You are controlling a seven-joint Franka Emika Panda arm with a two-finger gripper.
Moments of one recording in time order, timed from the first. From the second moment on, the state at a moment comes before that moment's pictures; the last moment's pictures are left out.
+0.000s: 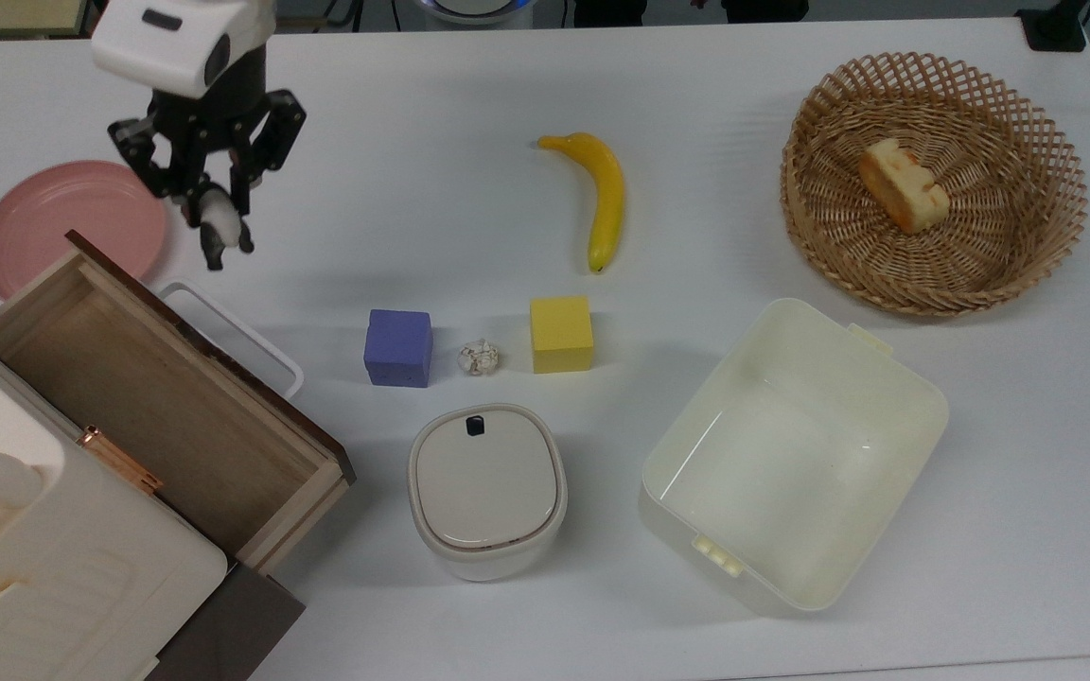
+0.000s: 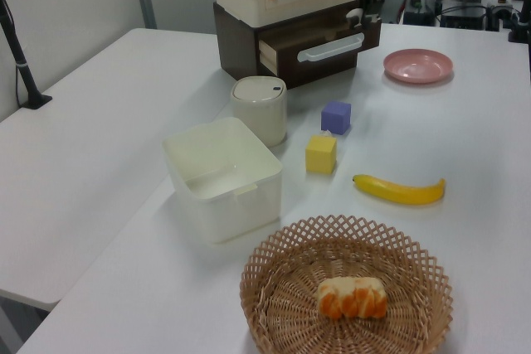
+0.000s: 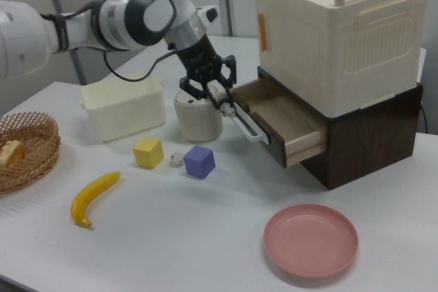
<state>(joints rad) -0.18 0.21 0.03 -1.58 -0.25 2.05 -0.68</state>
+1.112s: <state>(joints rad) -0.19 0.36 0.02 -1.50 -0.30 2.35 -0.80</state>
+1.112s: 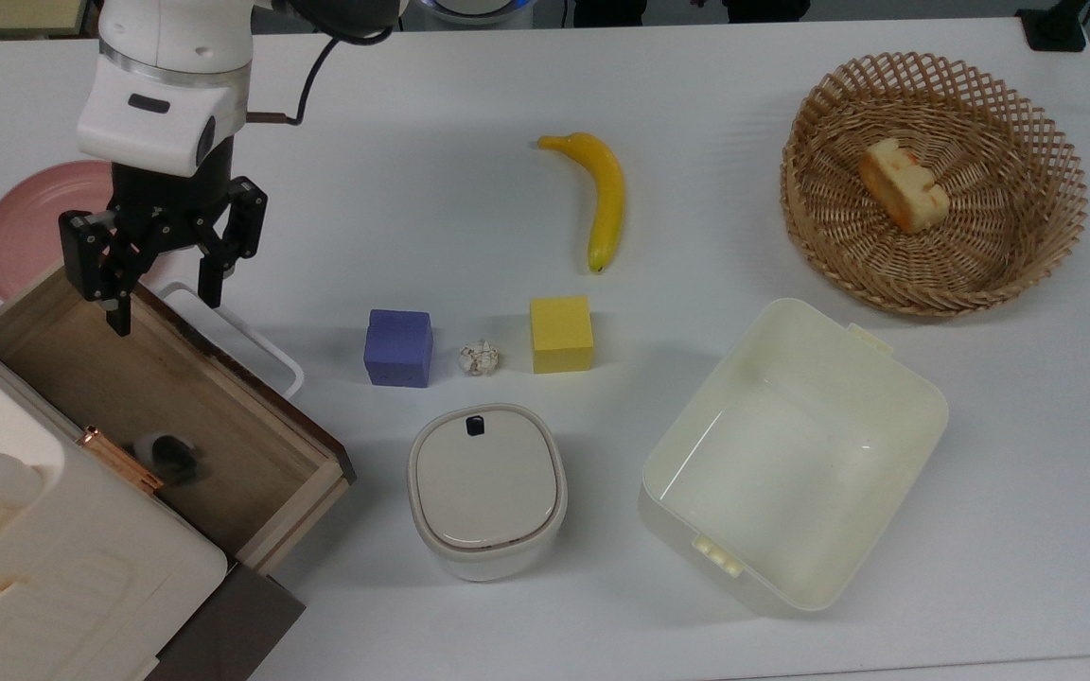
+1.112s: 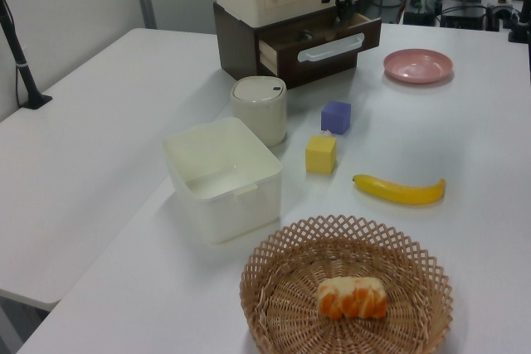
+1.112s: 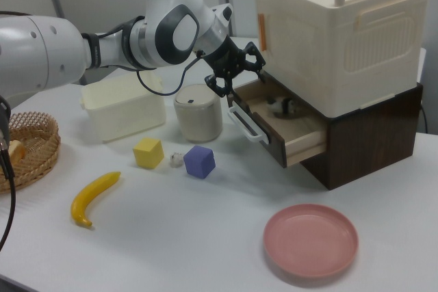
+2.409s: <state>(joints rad) -0.15 0.17 0.12 -1.51 -0.04 1.79 -0.12</state>
